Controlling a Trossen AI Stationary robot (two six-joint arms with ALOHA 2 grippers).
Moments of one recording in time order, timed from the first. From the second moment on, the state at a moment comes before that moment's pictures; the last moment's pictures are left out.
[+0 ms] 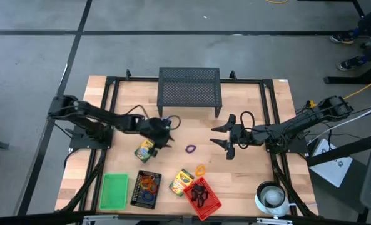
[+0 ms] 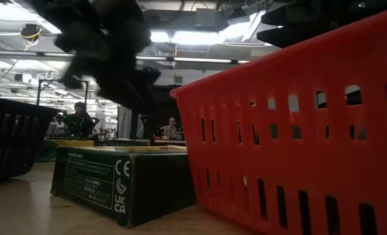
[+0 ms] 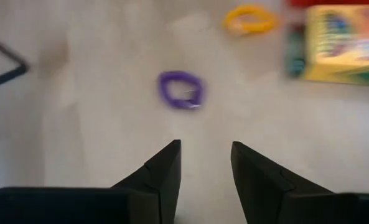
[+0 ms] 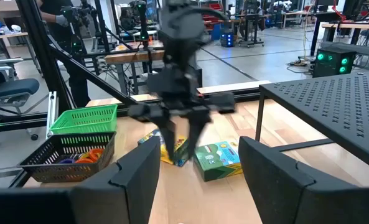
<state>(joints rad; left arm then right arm) 0.01 1.42 0.67 0.07 0.13 0.38 0.34 1.14 0.37 0.70 0.43 0.12</state>
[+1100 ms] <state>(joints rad) 0.00 1.89 1.01 0.07 0.23 0.66 0.34 1.14 0.37 0.67 0.43 0.12</state>
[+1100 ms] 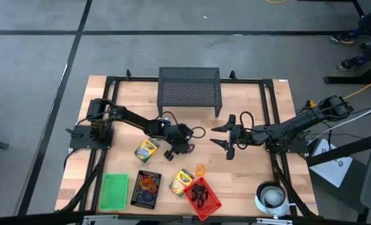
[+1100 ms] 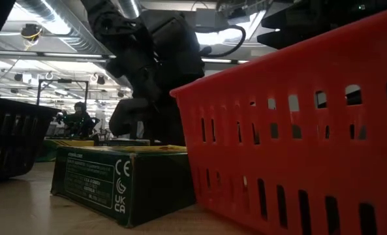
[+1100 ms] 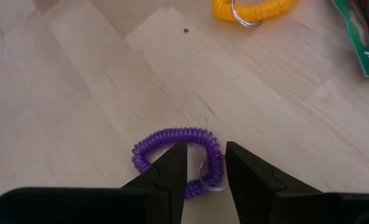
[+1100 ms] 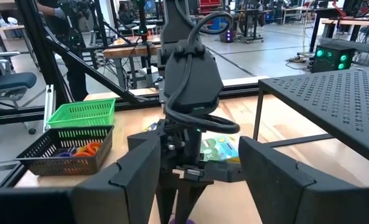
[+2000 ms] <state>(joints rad) 0.01 1.85 1.01 -0.17 0.25 0.65 0.34 1.14 0.37 0.67 0.46 0.14</state>
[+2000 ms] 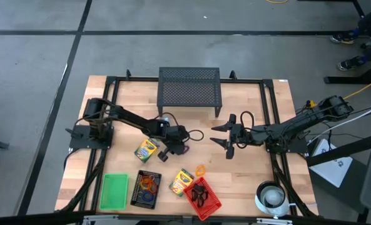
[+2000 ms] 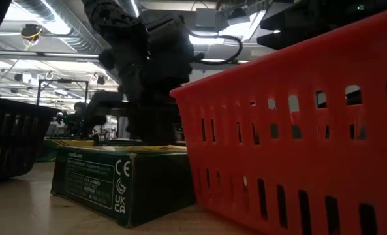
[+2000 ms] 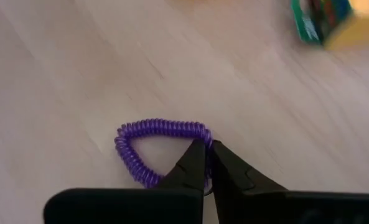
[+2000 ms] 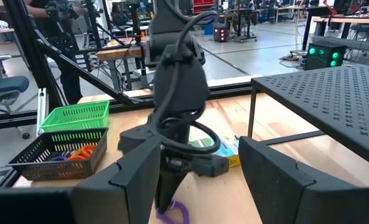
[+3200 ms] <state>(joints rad) -0.24 1.26 0.97 -0.80 0.49 0.17 0.34 1.14 0.37 0.64 0.46 0.13</state>
